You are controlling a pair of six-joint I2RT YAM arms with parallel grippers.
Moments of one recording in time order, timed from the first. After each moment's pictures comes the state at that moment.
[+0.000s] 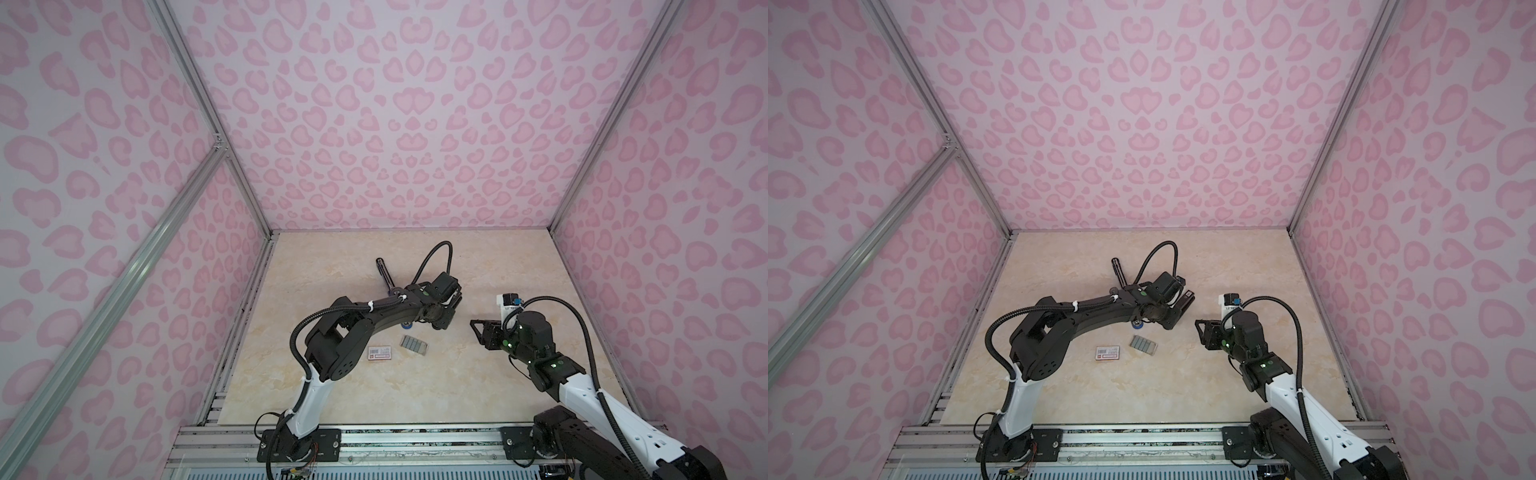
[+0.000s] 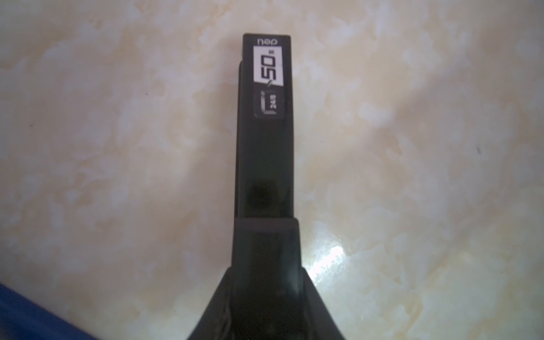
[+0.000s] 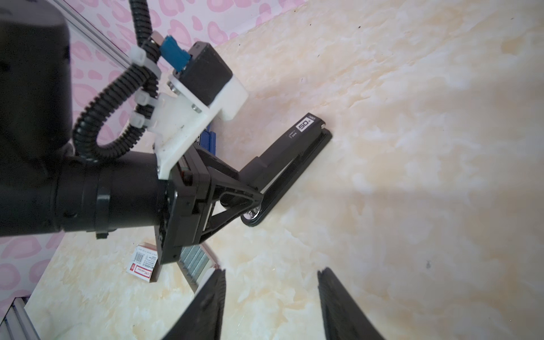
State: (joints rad) left arm -0.85 2.15 1.63 -0.53 -0.02 -0.26; right arm 0.33 0.86 0.35 -0.01 -0.20 0.48
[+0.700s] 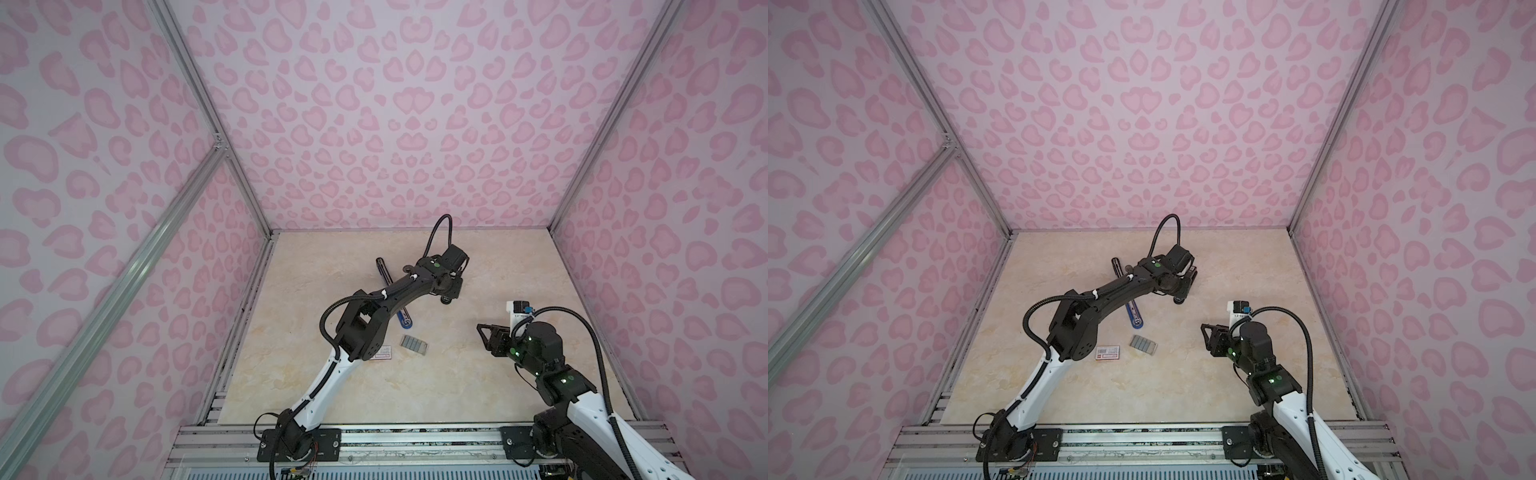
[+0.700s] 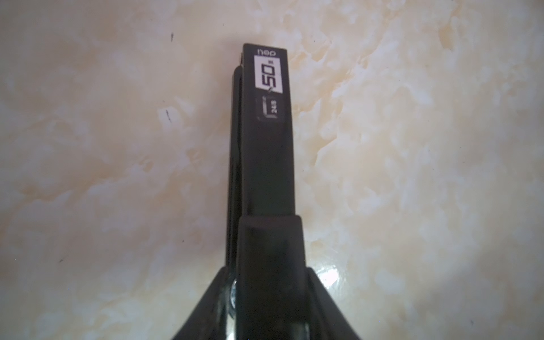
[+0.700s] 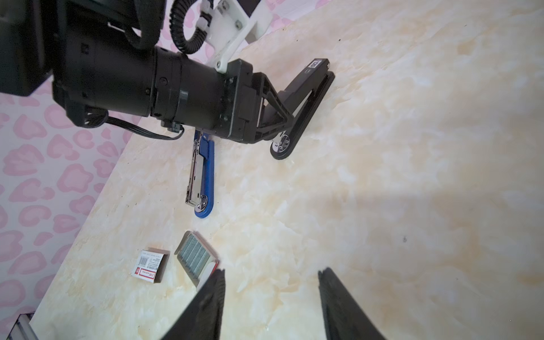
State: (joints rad) left arm -0.80 2.50 2.25 -0.78 -0.02 -0.38; right arm 0.33 0.66 0.28 -0.10 -0.16 0.53
